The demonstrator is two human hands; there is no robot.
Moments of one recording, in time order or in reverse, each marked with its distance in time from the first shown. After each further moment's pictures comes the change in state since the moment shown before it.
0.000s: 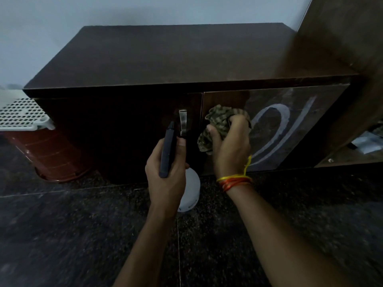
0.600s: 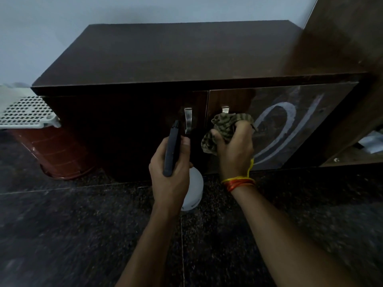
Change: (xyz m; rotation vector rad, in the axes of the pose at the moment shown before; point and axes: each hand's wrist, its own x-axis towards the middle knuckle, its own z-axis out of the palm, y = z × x) left_hand 0.000 -0.001 -0.003 0.009 -0.021 -0.025; right_hand -0.011 0.014 0.011 0.076 0.025 -0.016
